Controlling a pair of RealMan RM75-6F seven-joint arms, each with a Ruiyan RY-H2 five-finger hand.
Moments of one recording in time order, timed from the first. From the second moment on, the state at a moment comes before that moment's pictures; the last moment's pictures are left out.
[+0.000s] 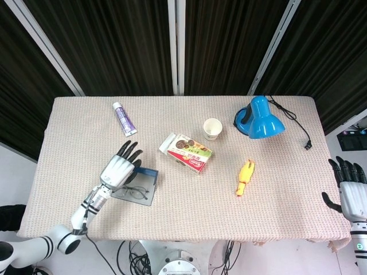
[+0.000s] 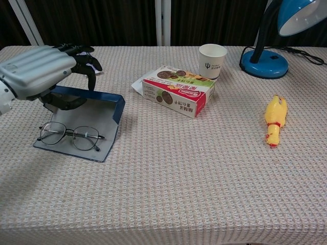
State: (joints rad) left arm -0.63 -1.66 -0.04 -1.15 1.57 1.24 0.21; right arm 0.09 -1.08 0.09 -1.59 -1.37 1.39 -0.07
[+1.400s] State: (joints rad) left arm -0.57 -1.56 -0.13 -1.47 1.32 1.16 0.38; right arm 0.09 -1.08 0.10 -1.58 -1.36 1.39 -0.06
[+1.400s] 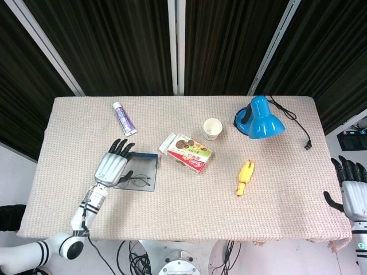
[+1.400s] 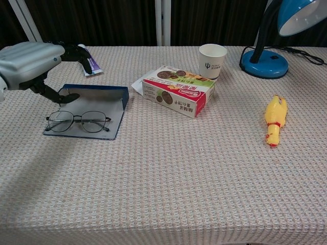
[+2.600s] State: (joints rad) left arm -0.50 -1.66 -0.08 -1.44 1.26 1.16 0.44; right arm 0.10 -1.08 0.09 -1.58 -1.35 1.38 -0.06
